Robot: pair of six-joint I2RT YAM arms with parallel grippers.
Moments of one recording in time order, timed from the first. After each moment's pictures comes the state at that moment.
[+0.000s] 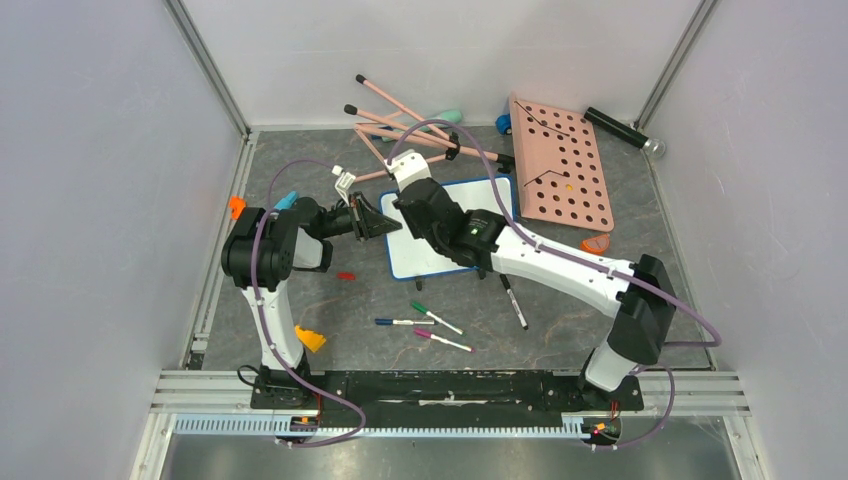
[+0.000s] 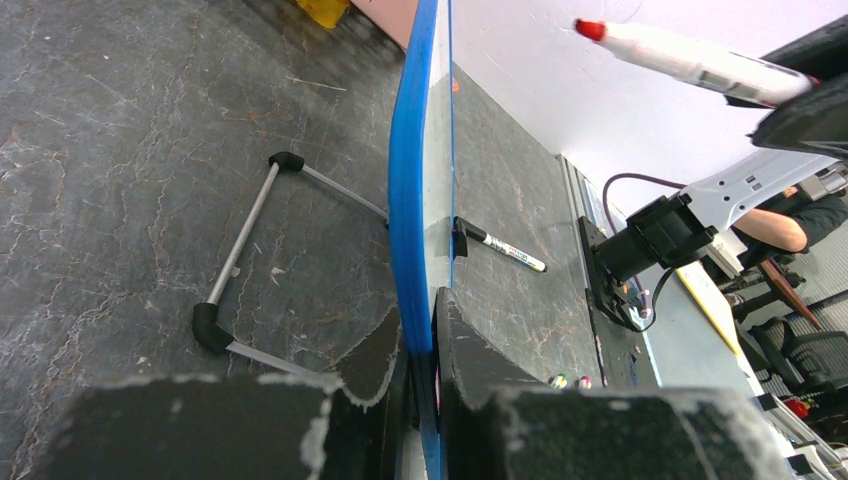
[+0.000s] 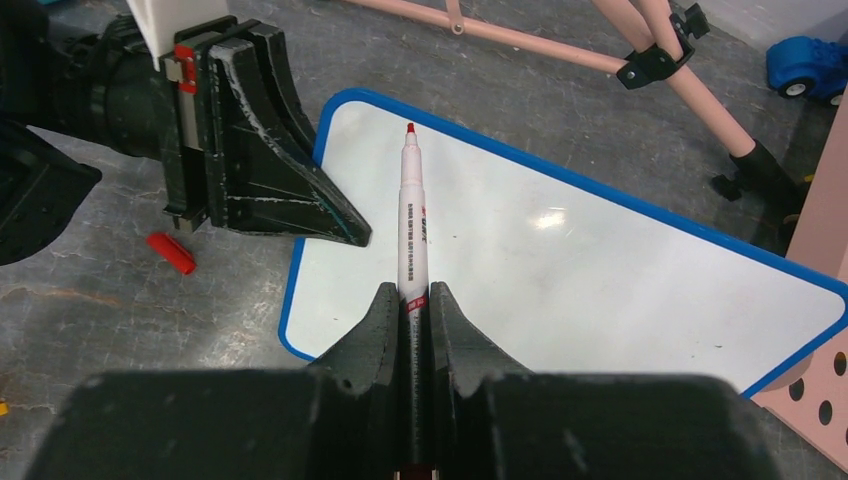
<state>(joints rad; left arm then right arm) -0.08 2.04 0.73 1.49 1.23 -0.82 1.01 1.66 1.47 -0.35 0.52 0.13</state>
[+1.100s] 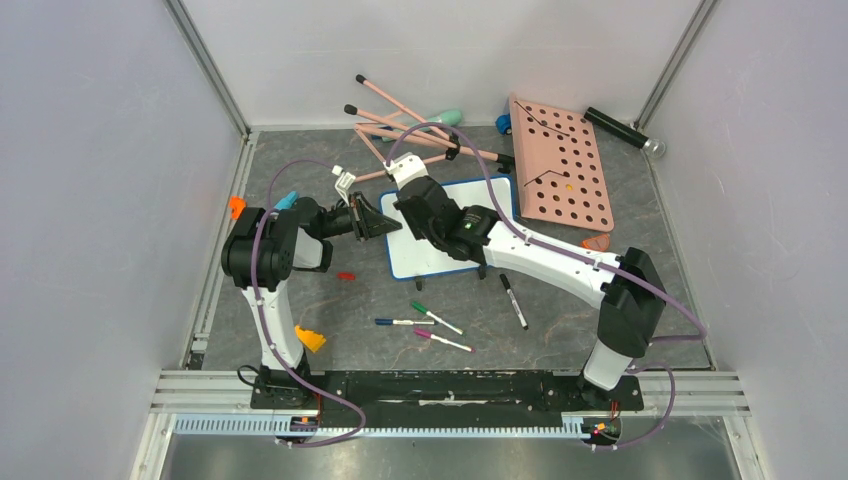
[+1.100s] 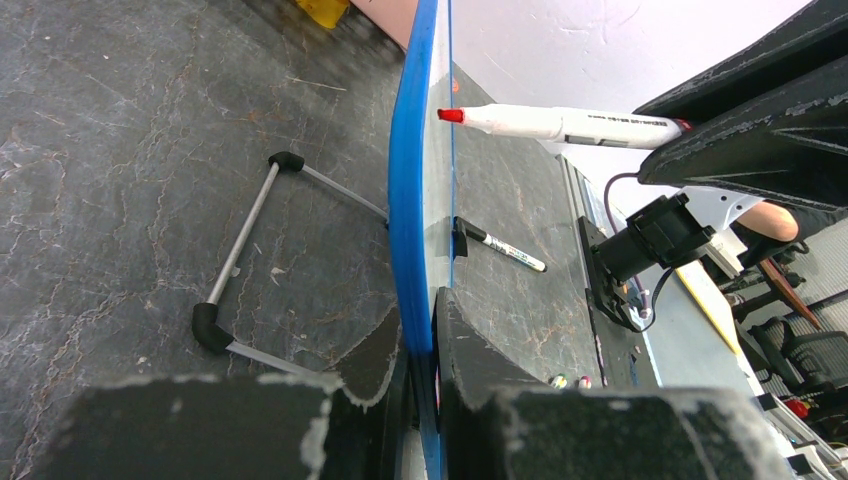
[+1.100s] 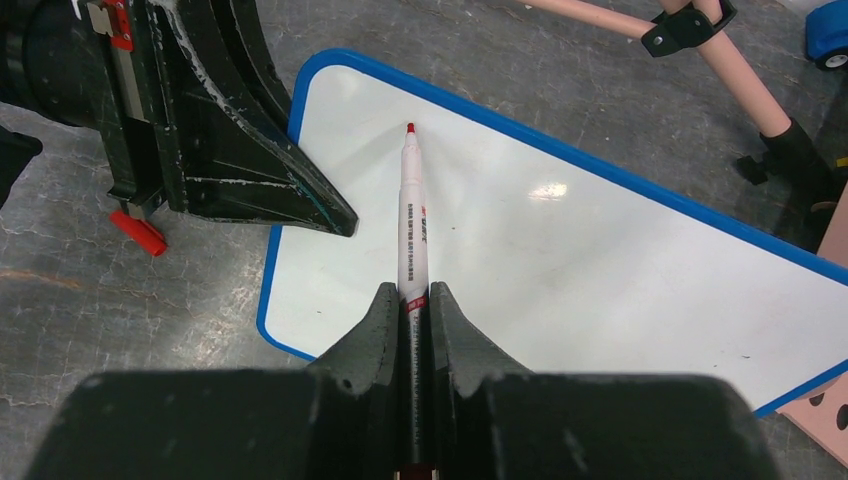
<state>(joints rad) -0.08 2.04 0.73 1.49 1.23 -0.82 0.97 1.72 1.47 -0.37 0.46 0.12</state>
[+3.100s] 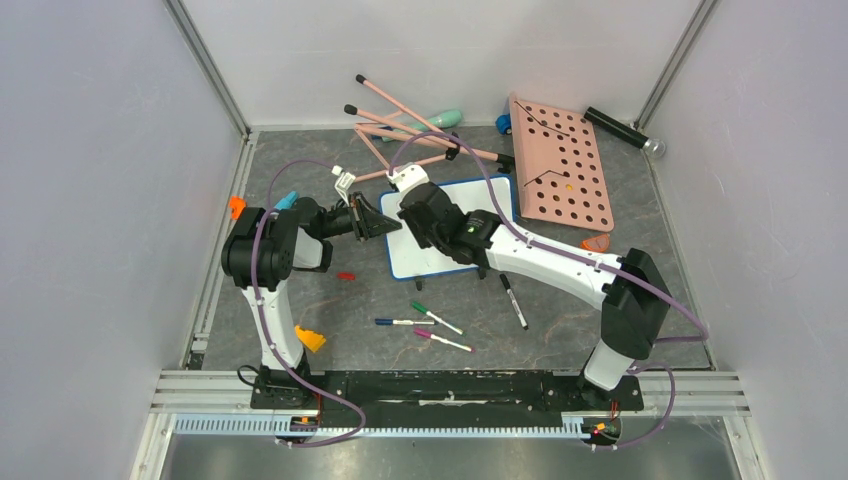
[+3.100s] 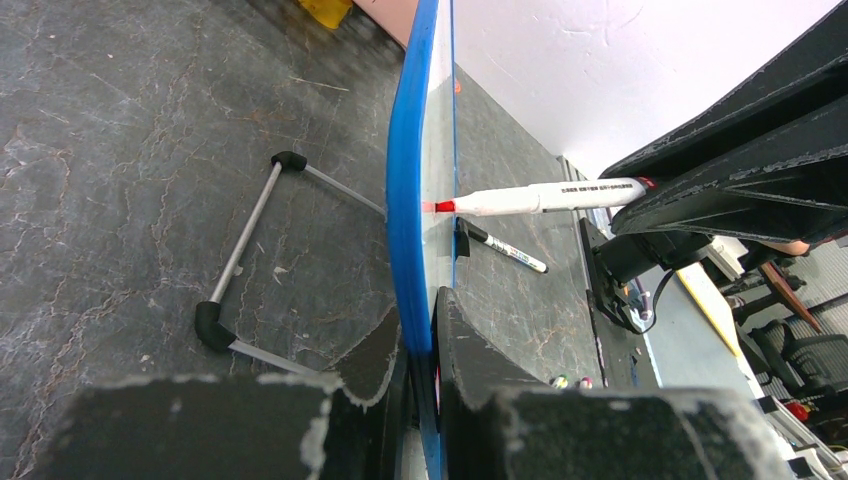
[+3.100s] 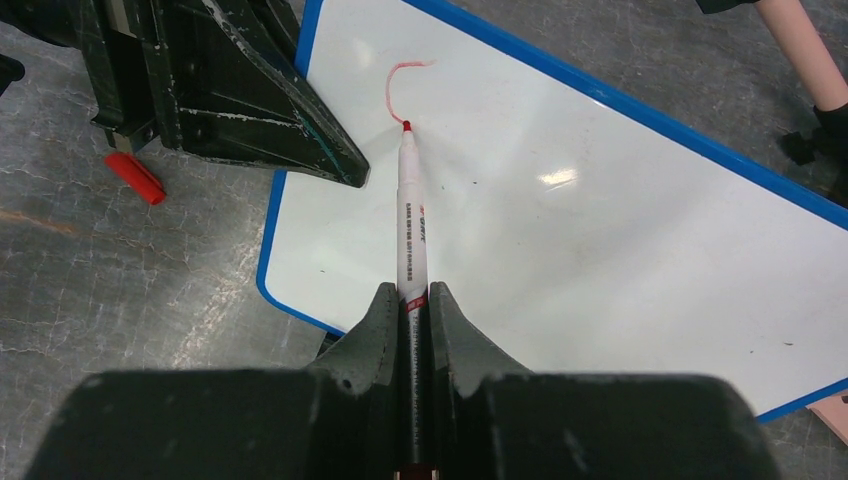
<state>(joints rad) -0.08 2.04 0.73 1.49 1.23 -0.82 0.96 1.70 1.41 -0.38 0.39 0.12</state>
